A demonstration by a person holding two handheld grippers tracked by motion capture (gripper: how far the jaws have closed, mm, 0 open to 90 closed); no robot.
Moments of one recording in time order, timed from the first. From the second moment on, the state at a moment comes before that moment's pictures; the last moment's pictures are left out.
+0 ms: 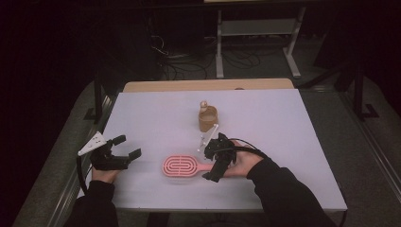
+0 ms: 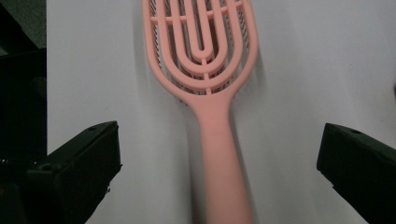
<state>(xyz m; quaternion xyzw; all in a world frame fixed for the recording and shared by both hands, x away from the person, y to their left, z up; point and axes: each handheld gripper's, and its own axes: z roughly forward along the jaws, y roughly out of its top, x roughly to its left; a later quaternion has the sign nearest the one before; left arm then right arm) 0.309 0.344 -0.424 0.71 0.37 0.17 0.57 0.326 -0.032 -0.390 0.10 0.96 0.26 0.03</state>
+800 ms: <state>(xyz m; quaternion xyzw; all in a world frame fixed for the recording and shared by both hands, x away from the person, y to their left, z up) 0.312 0.342 -0.425 0.72 0.37 0.17 0.57 0.329 -0.012 -0.411 0.08 0.97 0.24 0.03</state>
